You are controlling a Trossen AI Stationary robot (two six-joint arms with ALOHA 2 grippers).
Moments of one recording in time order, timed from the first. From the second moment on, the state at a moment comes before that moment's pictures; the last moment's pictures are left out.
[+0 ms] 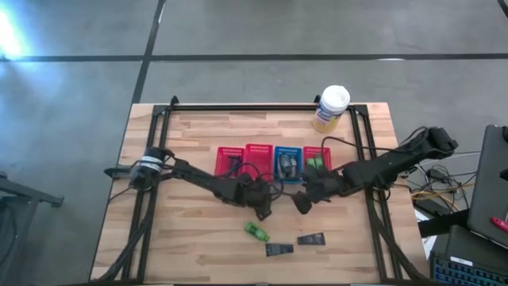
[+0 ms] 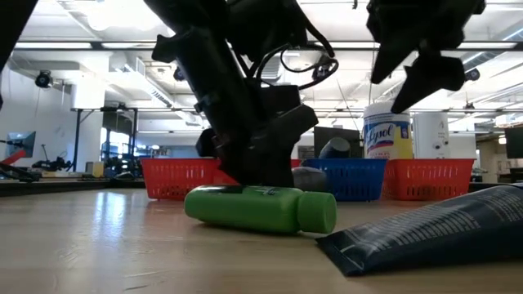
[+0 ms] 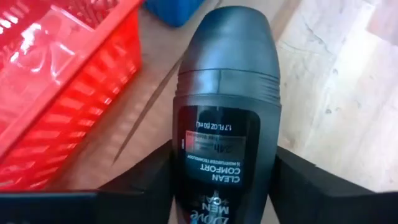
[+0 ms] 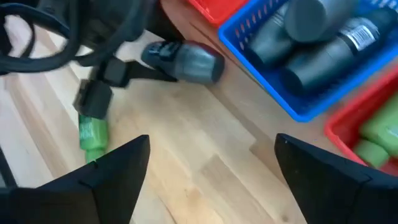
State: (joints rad) left arm -0.24 2.05 1.33 -0.35 -0.34 -0.70; right arm 0.35 1.34 0.93 -0.62 0.29 1.11
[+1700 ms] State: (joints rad) left arm -0.01 1.93 1.43 0.07 -0.08 -0.70; right arm 0.43 1.05 0.92 -0.81 0.56 1.48
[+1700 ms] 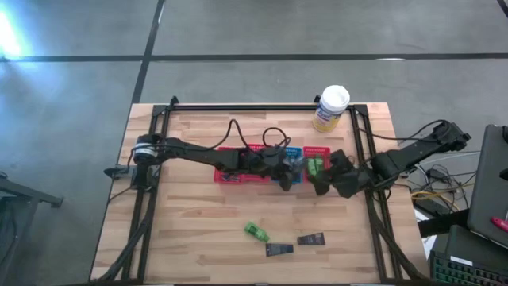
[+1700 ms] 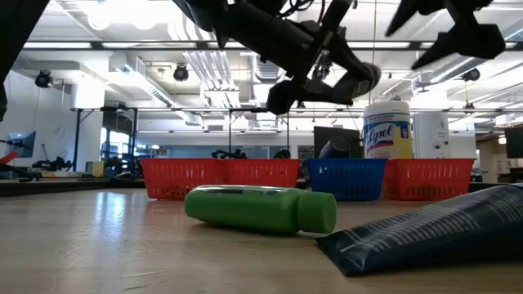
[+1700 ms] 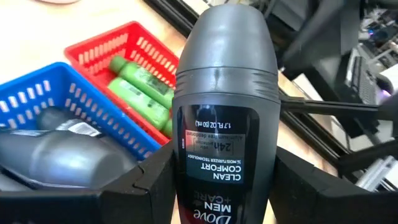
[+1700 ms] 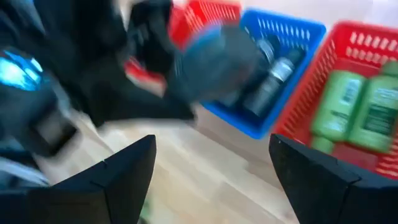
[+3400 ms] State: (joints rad) left arm 0.00 1.93 1.43 0.28 -0.12 -0.71; right arm 0.29 1.05 0.79 -0.40 0.79 1.57
